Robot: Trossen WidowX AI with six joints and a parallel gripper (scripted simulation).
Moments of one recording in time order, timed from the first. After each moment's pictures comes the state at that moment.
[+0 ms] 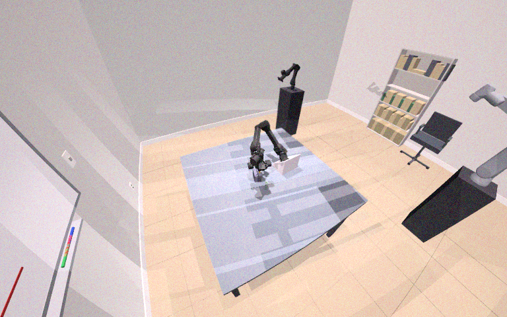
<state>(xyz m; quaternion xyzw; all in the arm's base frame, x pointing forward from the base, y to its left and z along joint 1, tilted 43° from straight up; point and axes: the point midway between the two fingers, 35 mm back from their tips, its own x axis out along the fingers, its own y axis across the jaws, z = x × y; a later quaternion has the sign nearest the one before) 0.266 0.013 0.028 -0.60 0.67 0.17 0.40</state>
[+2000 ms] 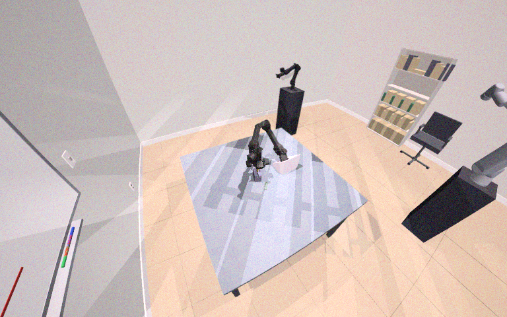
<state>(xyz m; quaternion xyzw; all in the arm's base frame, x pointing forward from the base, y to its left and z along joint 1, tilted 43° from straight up) 0.266 -0.012 0.044 -0.60 0.67 0.17 0.40</state>
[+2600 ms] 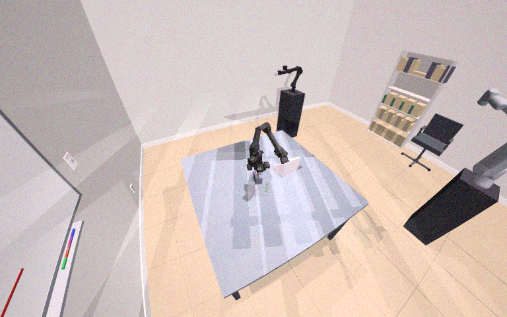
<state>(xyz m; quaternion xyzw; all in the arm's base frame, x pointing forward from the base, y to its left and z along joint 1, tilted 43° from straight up) 0.267 -0.019 0.037 -0.60 0.67 0.17 0.40</state>
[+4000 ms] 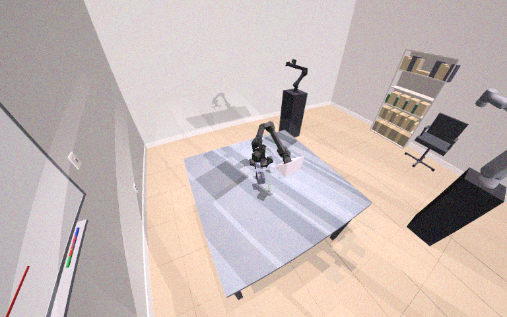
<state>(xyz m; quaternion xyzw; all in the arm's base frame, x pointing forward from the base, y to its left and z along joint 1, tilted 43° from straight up) 0.261 0.014 0.075 -0.60 0.67 0.17 0.39</state>
